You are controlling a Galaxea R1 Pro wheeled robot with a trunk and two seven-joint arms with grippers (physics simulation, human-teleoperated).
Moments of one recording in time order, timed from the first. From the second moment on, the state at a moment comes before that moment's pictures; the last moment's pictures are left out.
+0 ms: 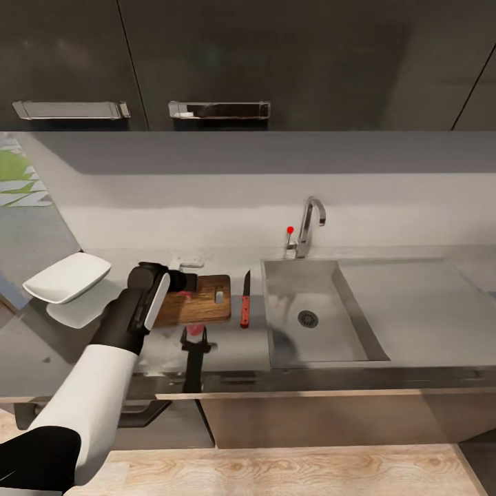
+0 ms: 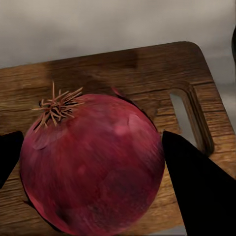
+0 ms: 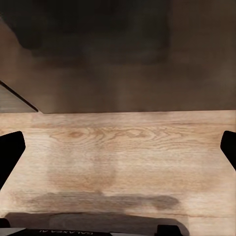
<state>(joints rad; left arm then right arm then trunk) -0.96 -0.03 -0.09 -1.10 0.03 1.01 -0.03 -0.24 0.11 -0.06 -0.02 0.12 -0.80 -0.05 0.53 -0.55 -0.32</state>
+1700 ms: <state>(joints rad) -0.96 -0.03 -0.09 -1.06 0.03 1.00 -0.03 -0.24 0.12 -0.06 -0.02 0.12 -0.80 -0.05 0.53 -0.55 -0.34</state>
